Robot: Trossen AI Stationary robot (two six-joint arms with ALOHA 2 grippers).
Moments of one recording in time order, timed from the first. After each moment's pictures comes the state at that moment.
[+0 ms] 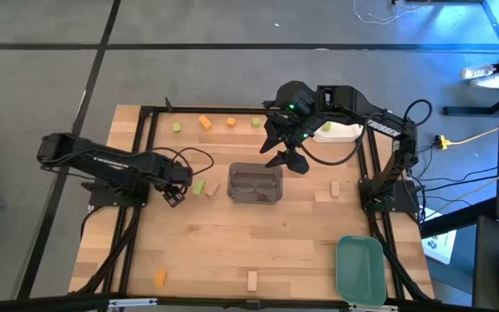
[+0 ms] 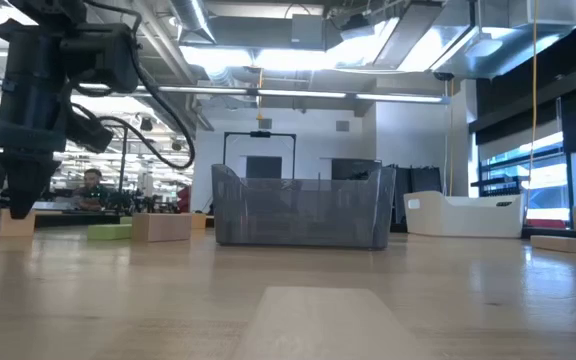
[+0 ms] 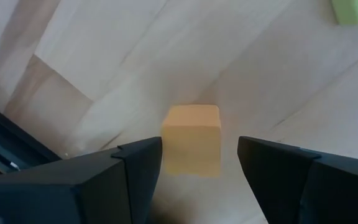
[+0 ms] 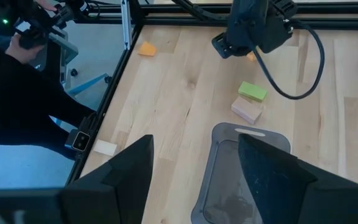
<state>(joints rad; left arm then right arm) 0.01 1.16 0.55 -0.93 -0.09 -0.75 -0.16 1.77 2.17 -1.22 -0.48 -0.16</state>
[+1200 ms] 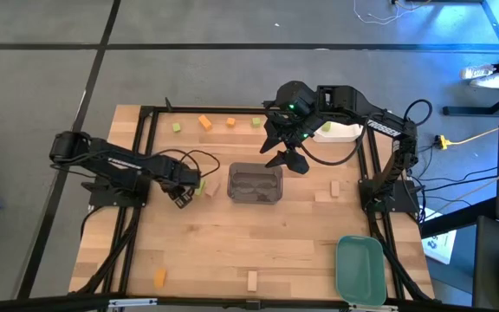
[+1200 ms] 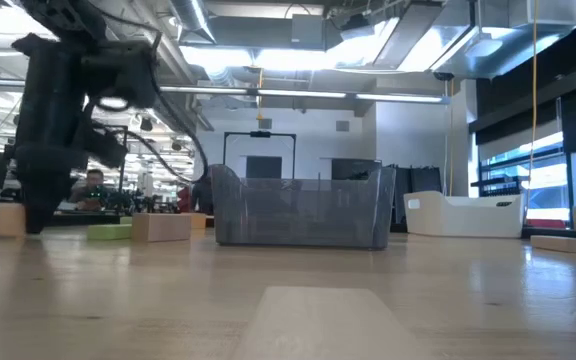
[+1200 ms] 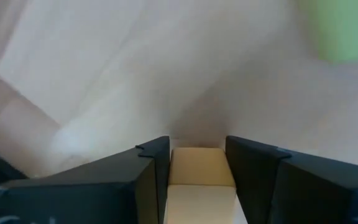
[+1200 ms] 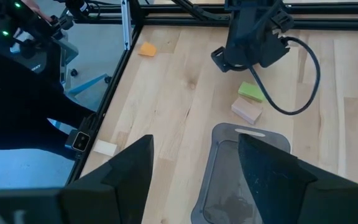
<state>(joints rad) 0.01 1.31 0.59 -0.83 -0.08 -0.79 -0.16 1.77 2.17 -1.22 -0.48 -0.16</state>
